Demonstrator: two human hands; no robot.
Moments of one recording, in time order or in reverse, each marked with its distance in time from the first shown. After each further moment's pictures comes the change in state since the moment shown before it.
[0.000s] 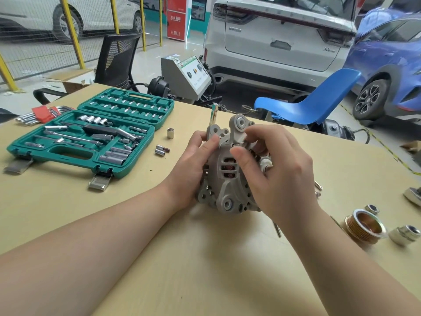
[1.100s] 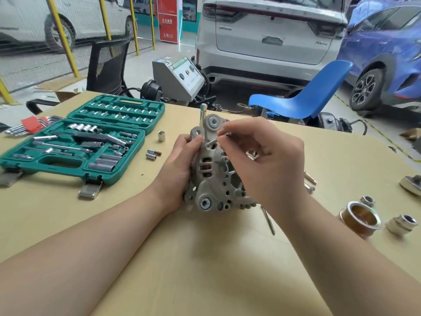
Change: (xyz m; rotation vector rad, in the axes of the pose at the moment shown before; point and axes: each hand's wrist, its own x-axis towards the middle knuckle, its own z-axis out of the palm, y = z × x) left_hand 0.005 -0.004 -0.002 -0.001 0.068 0.034; right_hand 0.014 0.004 0.002 0.254 0.092 0.046
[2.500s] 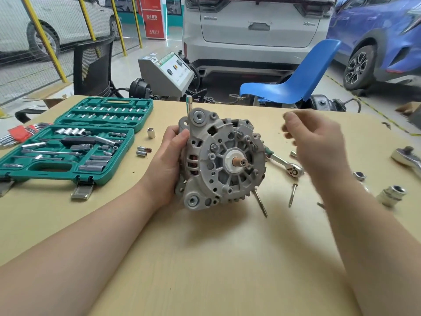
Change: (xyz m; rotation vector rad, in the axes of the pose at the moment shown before) left_hand -0.008 0.007 0.003 0.112 -0.065 -0.002; right_hand -0.018 0.065 -0.079 -0.051 0.045 0.698
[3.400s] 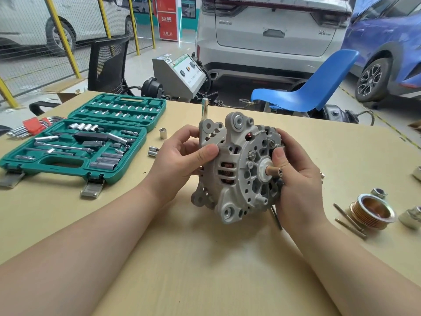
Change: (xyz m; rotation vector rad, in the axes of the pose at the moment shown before) left_hand 0.000 0.009 -0.017 0.130 -0.073 0.130; right_hand -0.053 0.013 0.067 0.714 -0.079 0.216
